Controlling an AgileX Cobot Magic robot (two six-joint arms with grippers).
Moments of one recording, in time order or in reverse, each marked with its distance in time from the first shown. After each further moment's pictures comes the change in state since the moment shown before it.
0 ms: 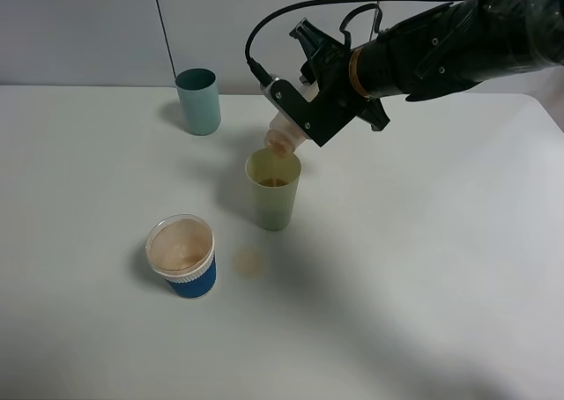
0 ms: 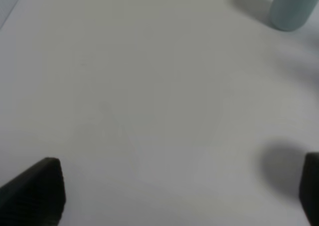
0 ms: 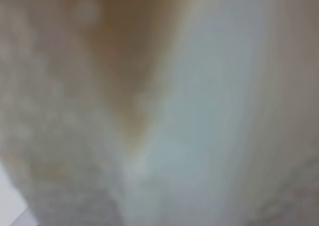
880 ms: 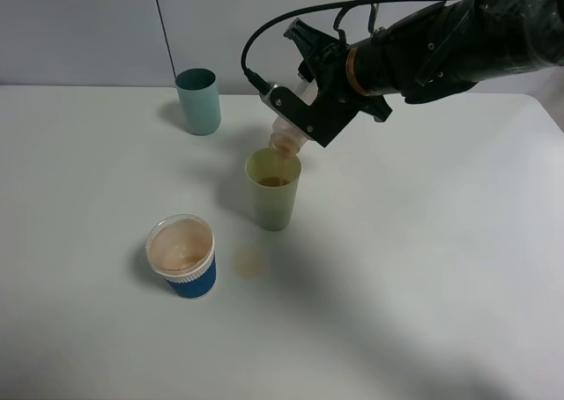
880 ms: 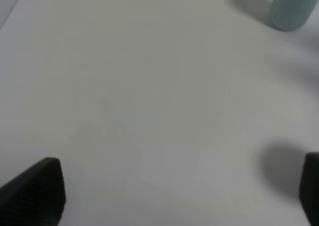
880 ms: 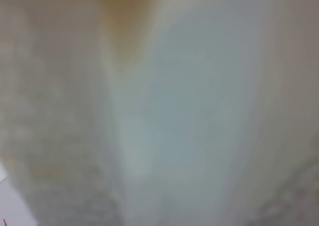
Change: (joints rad) left arm 0.000 0.000 0.000 0.000 0.000 0.000; right arm 0.027 0.000 -0.005 -0.118 0.039 0.005
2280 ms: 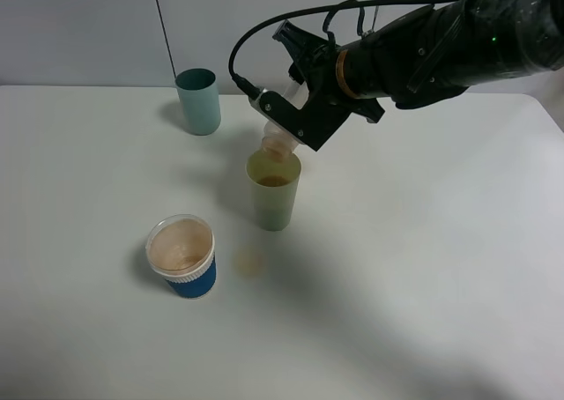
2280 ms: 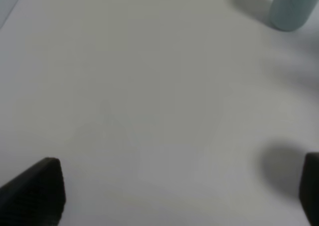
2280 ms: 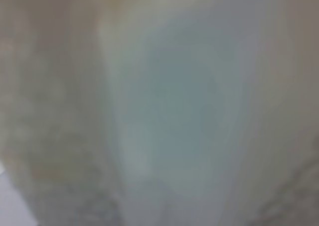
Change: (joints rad) left arm 0.000 0.000 0.000 0.000 0.000 0.000; right arm 0.042 0.000 0.000 -0.007 0.030 0.007
